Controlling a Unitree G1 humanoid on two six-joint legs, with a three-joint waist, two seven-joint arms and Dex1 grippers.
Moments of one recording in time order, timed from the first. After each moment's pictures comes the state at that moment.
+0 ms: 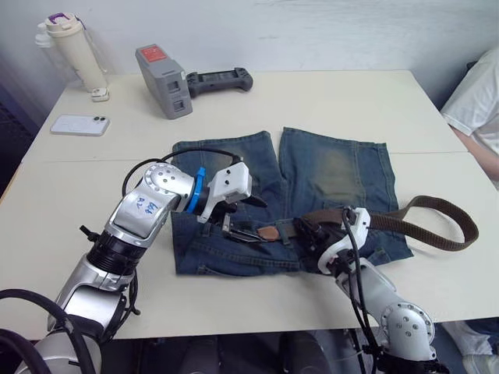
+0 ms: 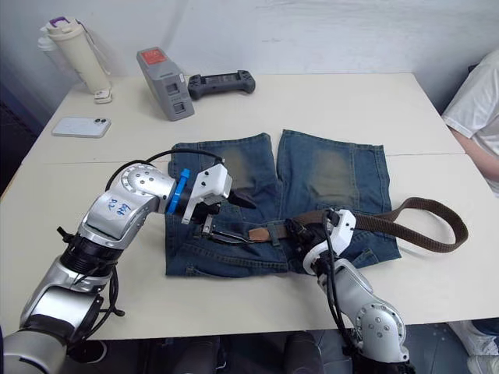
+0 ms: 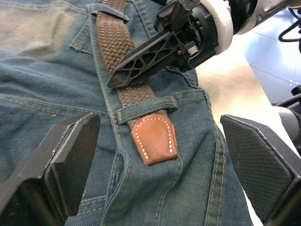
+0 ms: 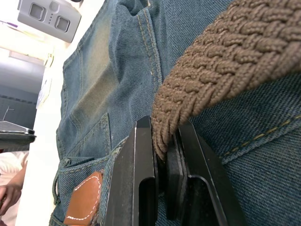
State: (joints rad) left arm -0.77 0.57 -0.32 -0.07 -0.27 0.60 -1.19; right arm -0.02 -0.14 -0.07 -0.45 1.27 0.71 -0.30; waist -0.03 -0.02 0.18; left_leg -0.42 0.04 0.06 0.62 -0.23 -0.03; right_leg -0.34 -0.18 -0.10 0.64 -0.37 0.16
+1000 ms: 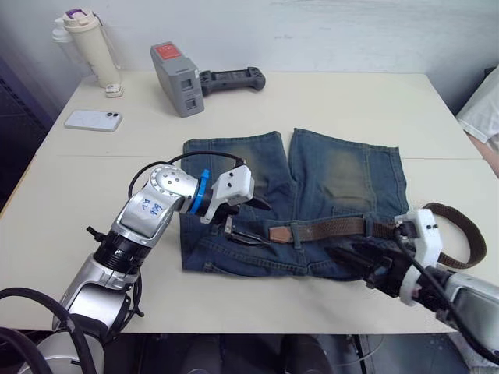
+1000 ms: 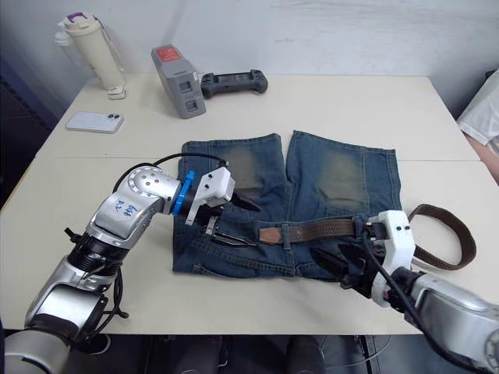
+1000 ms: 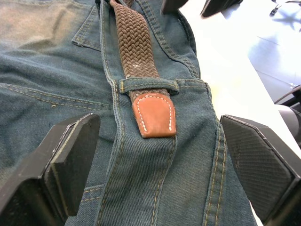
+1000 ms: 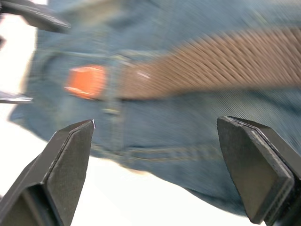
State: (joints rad) left arm -0.78 0.55 -0.33 0.00 -0.27 0.54 -1.23; right arm 0.24 -1.04 -0.43 -0.77 1.77 0.88 -0.23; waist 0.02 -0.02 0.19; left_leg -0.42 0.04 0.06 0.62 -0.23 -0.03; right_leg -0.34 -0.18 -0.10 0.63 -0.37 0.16
